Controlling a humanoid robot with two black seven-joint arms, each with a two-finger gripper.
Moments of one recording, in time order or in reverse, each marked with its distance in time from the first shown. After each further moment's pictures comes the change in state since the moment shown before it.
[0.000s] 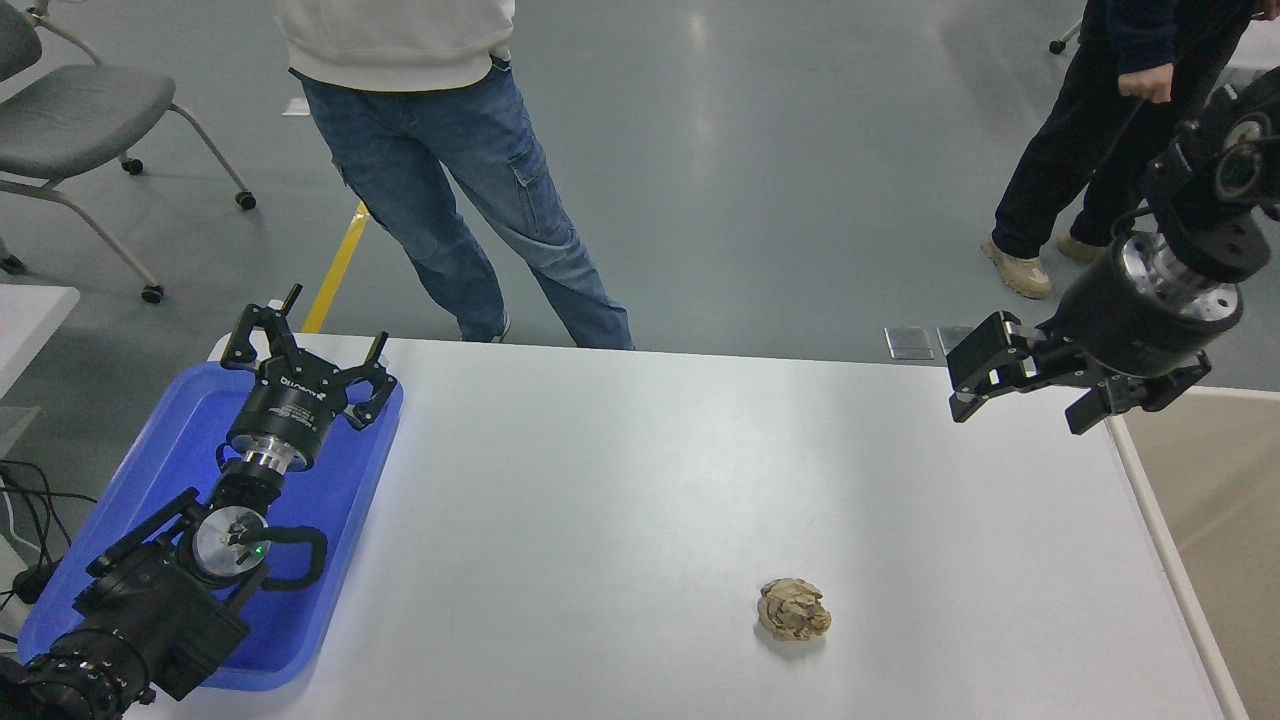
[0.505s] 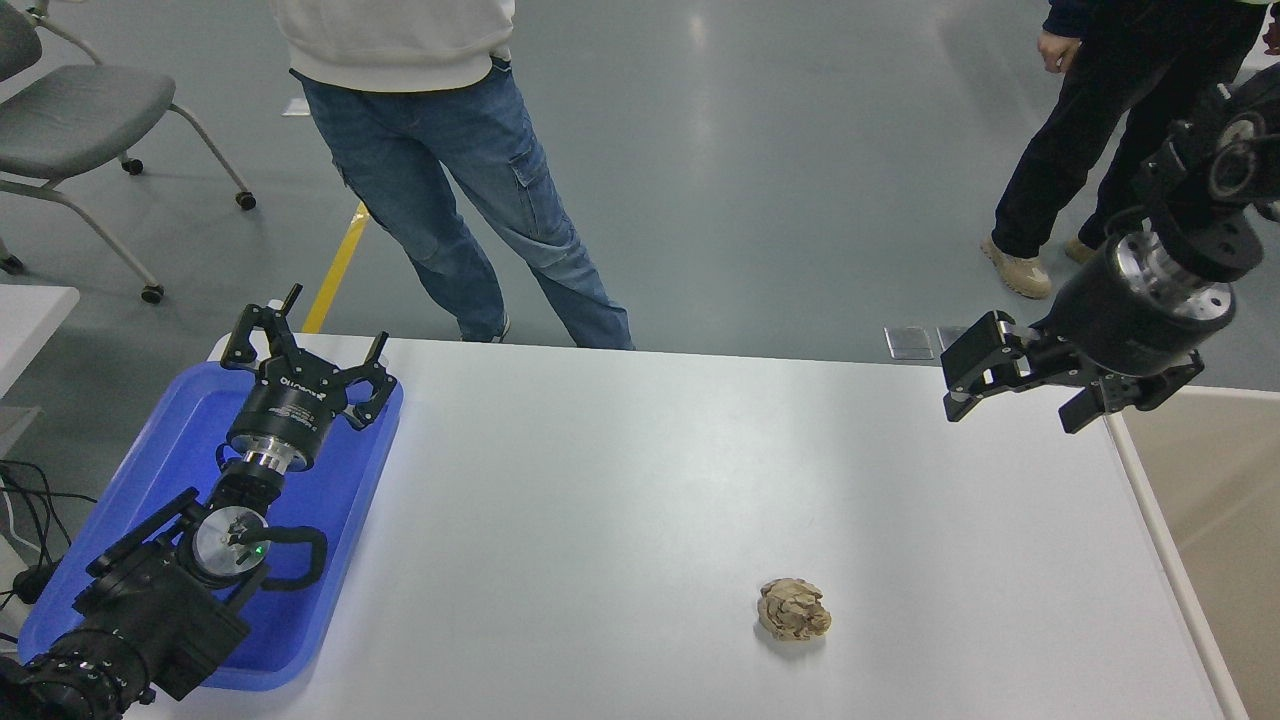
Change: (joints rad) left arm 0.000 0.000 0.000 0.000 0.000 0.000 0.000; right arm 0.001 0.002 0.008 0.000 0.000 0.000 0.000
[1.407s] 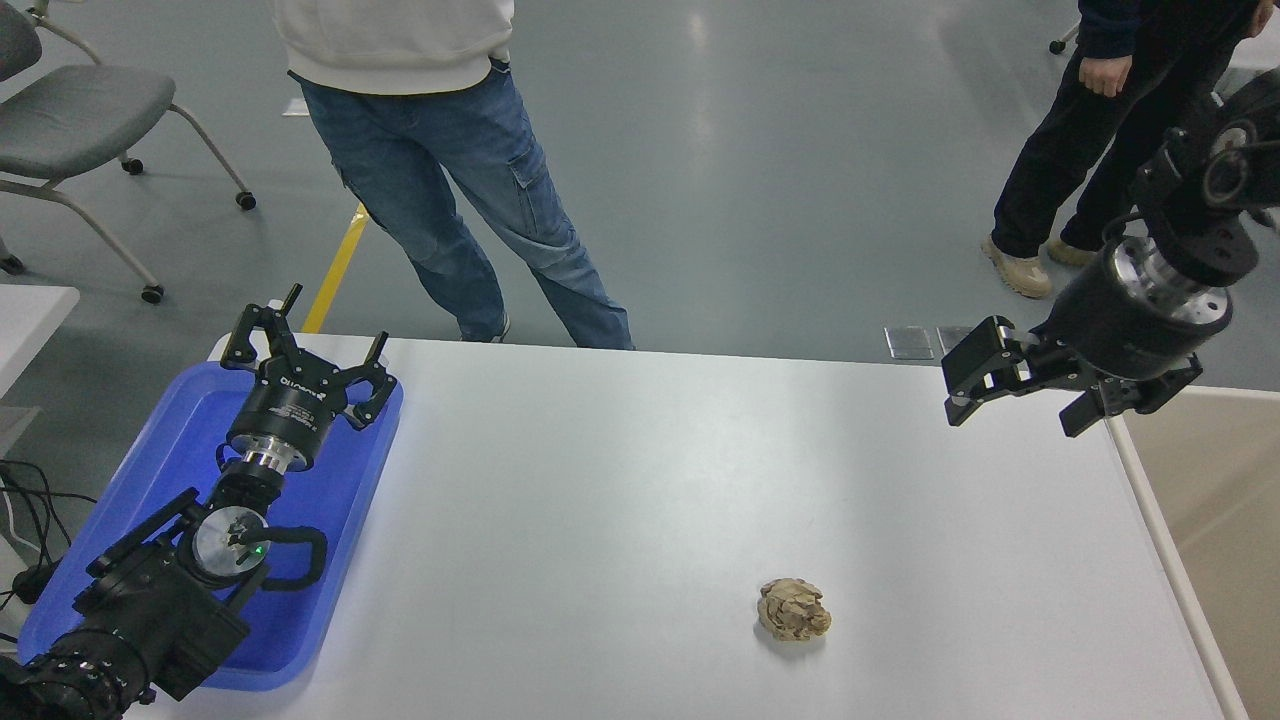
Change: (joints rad) left arm 0.000 0.000 0.000 0.000 0.000 0.000 0.000; right arm -0.044 -0.001 0.016 -0.037 -0.010 0.003 0.000
